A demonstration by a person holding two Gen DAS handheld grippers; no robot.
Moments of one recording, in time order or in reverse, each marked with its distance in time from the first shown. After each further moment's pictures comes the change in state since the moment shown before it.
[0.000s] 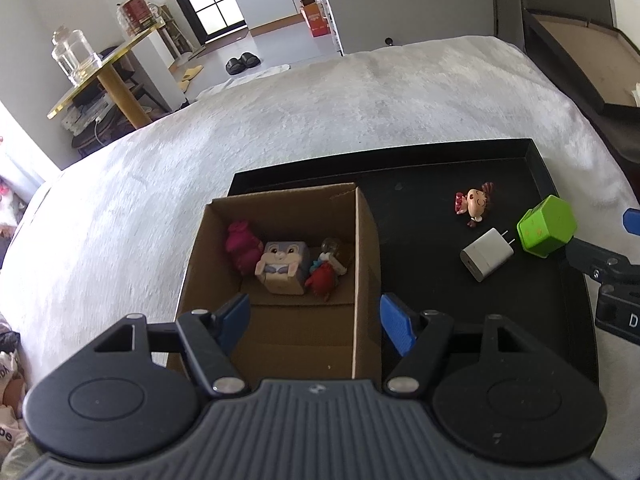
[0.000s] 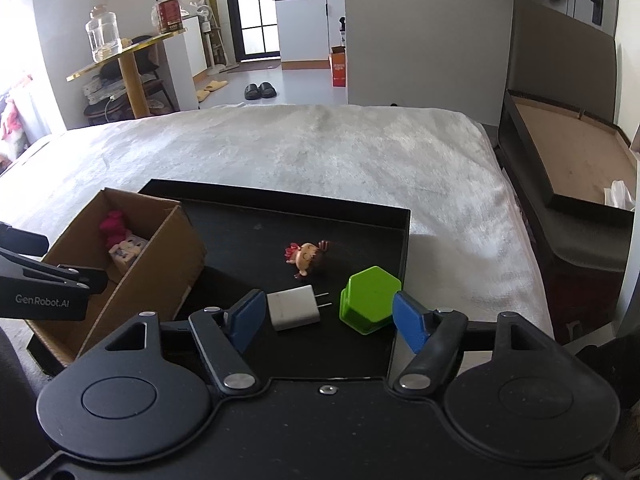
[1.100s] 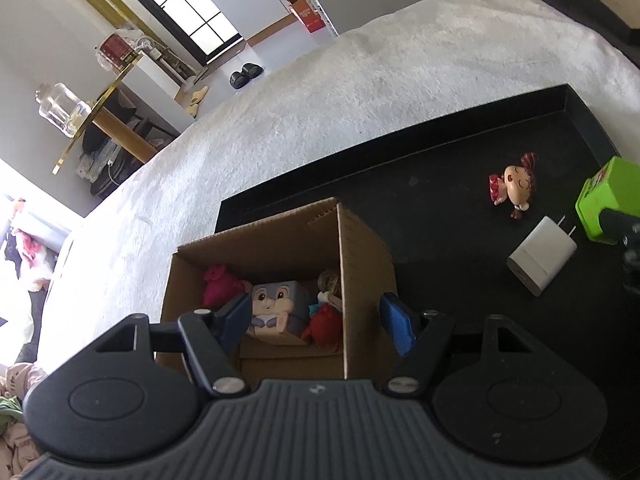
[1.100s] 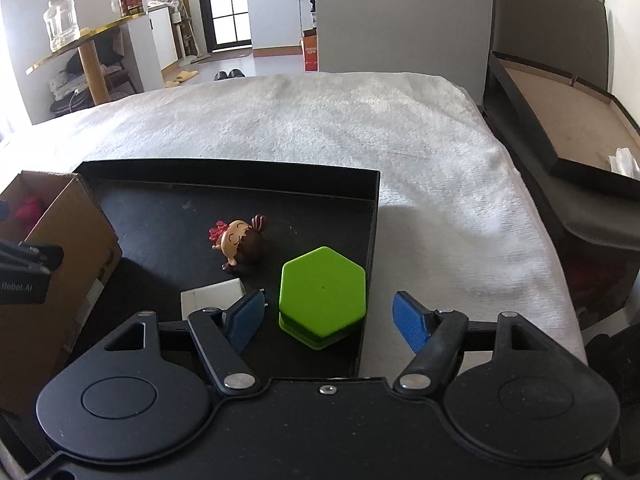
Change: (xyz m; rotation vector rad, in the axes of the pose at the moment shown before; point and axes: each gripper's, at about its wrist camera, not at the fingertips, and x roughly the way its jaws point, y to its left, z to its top) left arm 0.074 -0.047 0.019 0.184 0.008 0.159; right arm 0.084 -0.033 -0.019 0.048 0.018 -0.057
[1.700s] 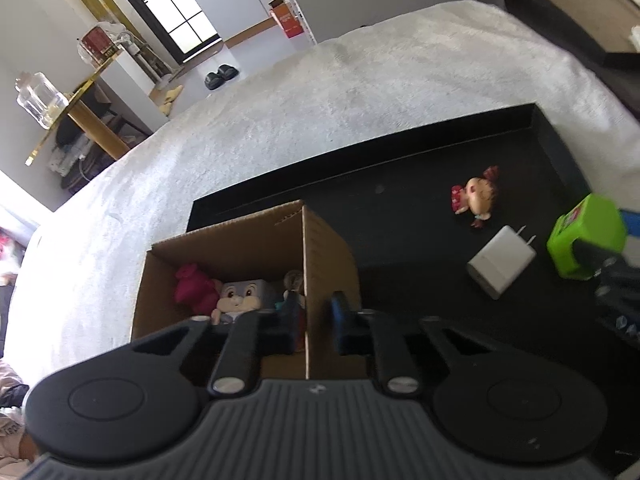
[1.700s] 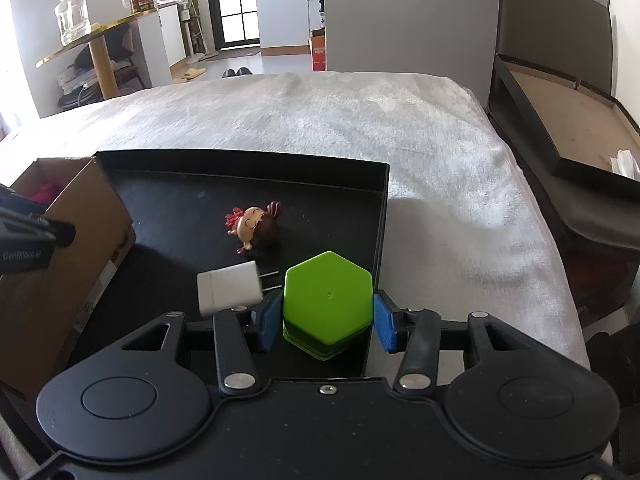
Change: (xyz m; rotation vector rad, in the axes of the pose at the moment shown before) left arm -0.014 0.005 -0.001 -0.046 -0.023 -0.126; right arm -0.017 0.010 -0.011 -0.038 0.007 0.007
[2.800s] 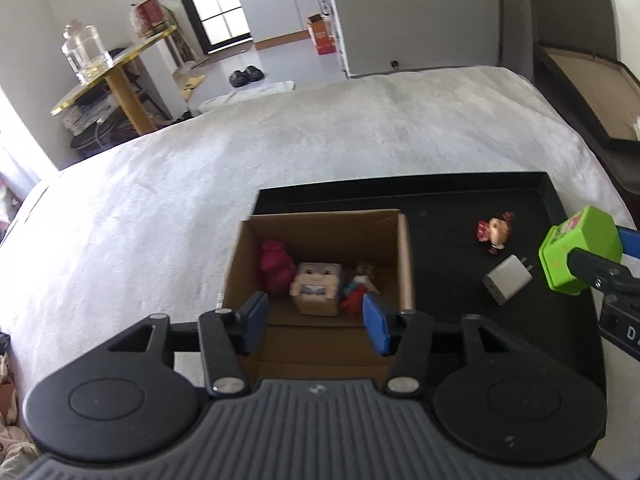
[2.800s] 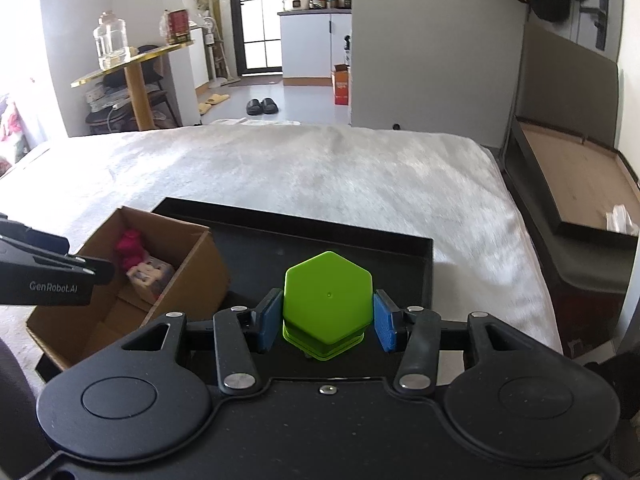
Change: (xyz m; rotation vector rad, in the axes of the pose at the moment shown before) left arm -0.057 0.096 -0.028 -0.202 -0.052 -0.066; right arm -0.081 0.064 0.044 -0.044 -0.088 0.031
